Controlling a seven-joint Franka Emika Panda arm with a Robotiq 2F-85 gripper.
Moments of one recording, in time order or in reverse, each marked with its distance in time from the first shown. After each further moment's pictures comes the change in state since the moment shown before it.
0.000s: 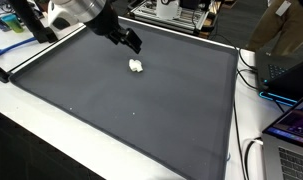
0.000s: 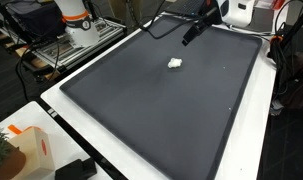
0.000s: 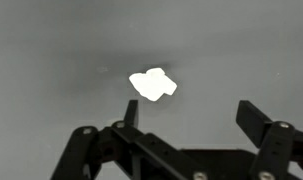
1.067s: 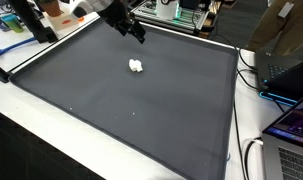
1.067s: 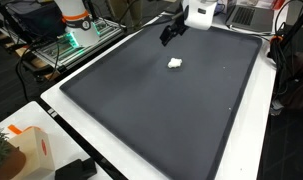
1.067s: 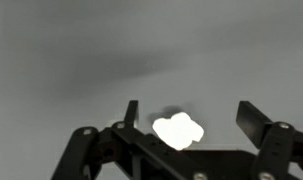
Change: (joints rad) arm -0.018 -0.249 -0.034 -0.459 0.043 0.204 -0.038
